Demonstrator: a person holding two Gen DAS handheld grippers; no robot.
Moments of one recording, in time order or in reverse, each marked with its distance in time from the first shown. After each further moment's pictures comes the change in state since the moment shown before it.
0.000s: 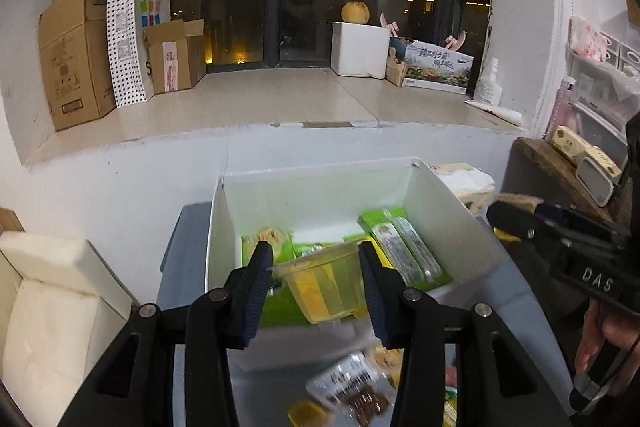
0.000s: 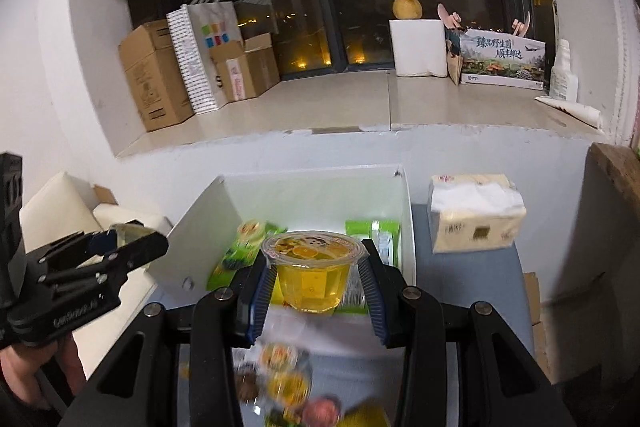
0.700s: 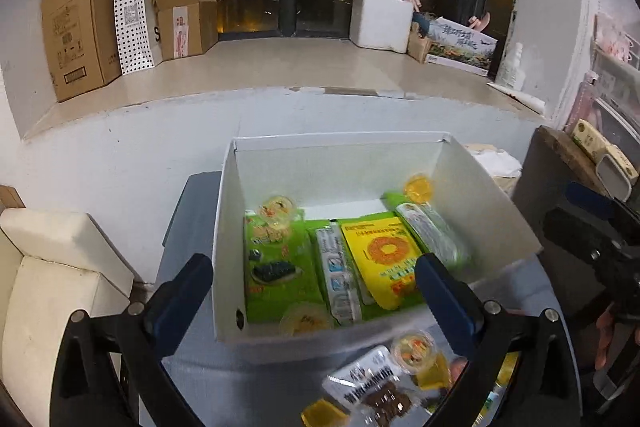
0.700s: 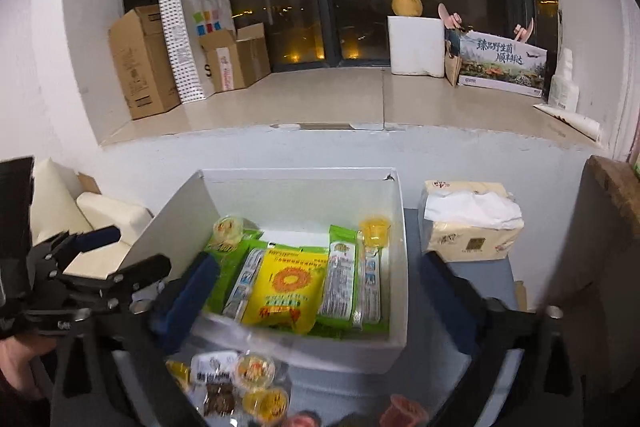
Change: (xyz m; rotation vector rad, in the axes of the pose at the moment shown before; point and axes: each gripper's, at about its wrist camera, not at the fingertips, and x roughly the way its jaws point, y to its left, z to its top) left arm 0.028 0.015 -0.016 -0.046 0.090 0.021; right arm -0.006 0.005 -0.011 -0.054 0.021 -0.026
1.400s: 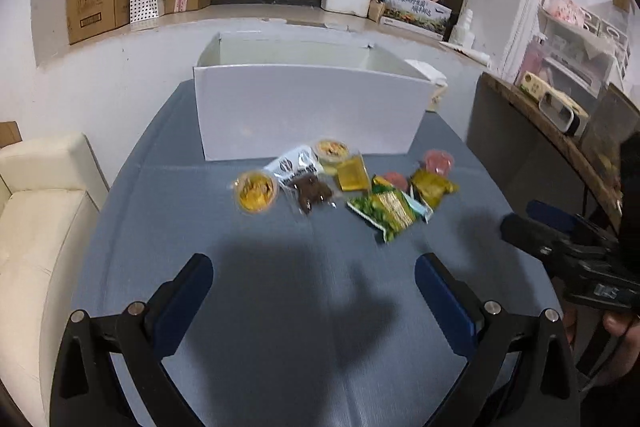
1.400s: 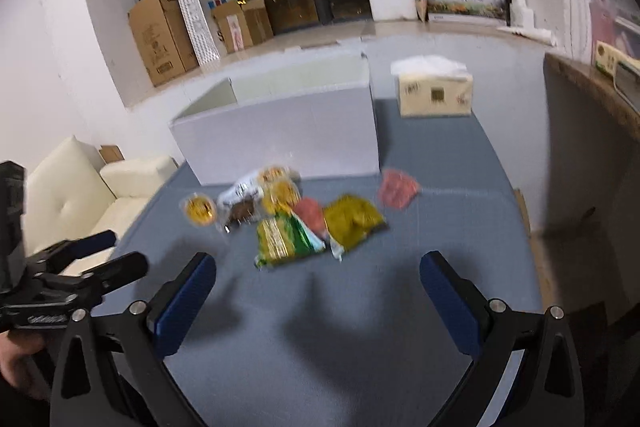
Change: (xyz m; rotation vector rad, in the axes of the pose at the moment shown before) left arm -0.104 -0.053 -0.188 -0.028 0.052 -0.083; right arm -0.087 -0.007 -0.173 0.103 0.106 0.029
